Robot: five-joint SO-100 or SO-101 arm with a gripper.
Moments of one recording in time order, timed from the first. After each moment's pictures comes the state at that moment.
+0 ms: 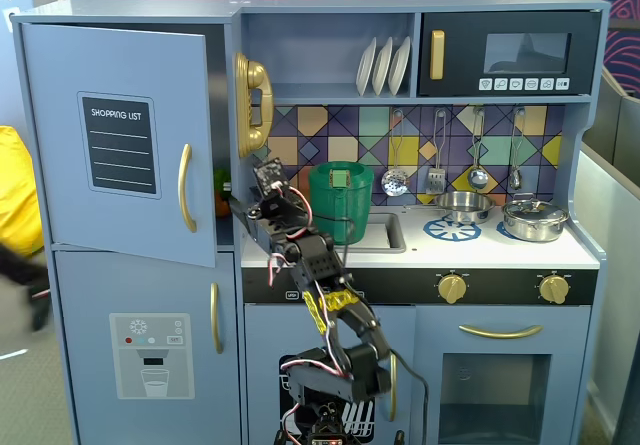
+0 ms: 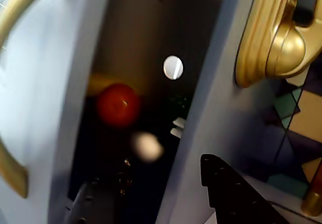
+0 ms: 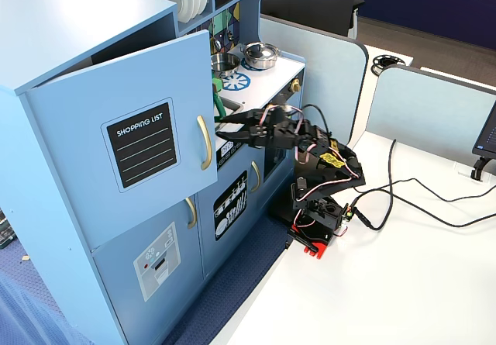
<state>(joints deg) -33.2 155.0 121.3 26.4 -107.8</state>
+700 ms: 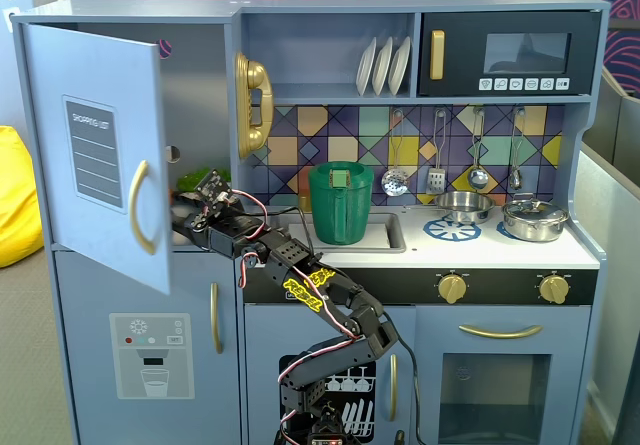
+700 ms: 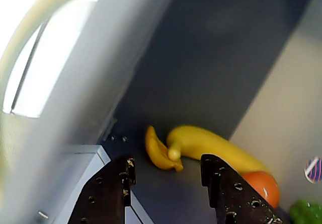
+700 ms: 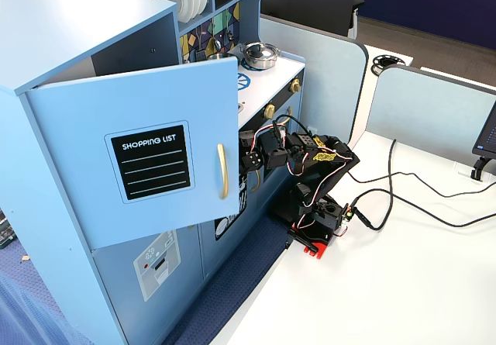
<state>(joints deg) -58.4 144.0 119.3 11.6 -122.6</state>
